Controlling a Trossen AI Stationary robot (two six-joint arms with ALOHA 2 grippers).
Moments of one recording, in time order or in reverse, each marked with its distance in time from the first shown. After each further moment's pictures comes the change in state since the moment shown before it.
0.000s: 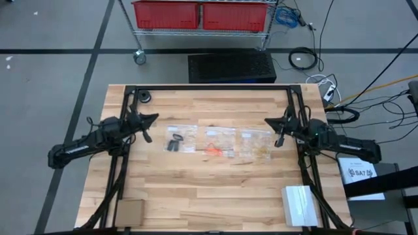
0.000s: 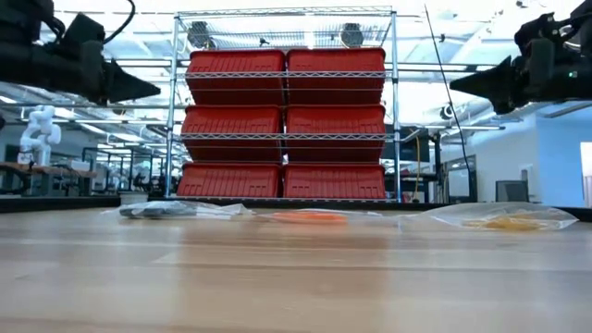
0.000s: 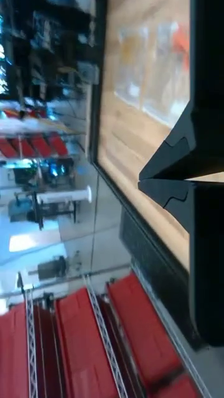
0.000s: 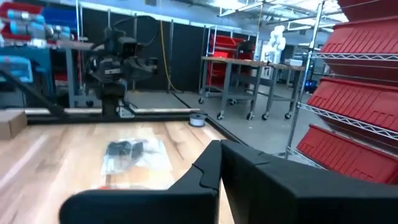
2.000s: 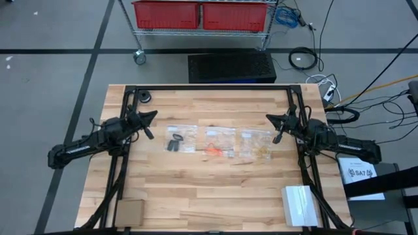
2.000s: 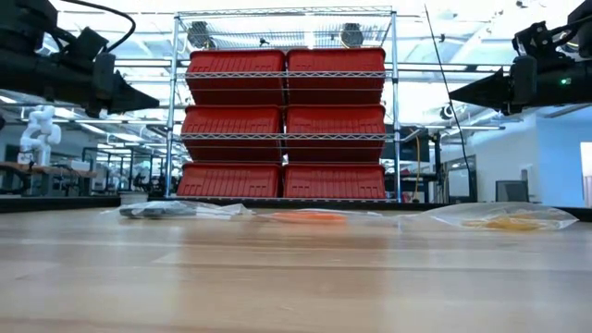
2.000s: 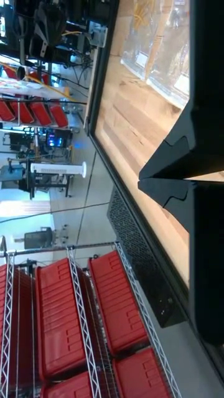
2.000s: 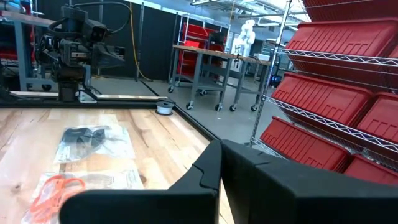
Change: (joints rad) left arm 0.001 0.000 -0.035 0.009 -0.127 -0.105; right arm -0.010 0.001 0.000 -0.023 0.130 -0.071
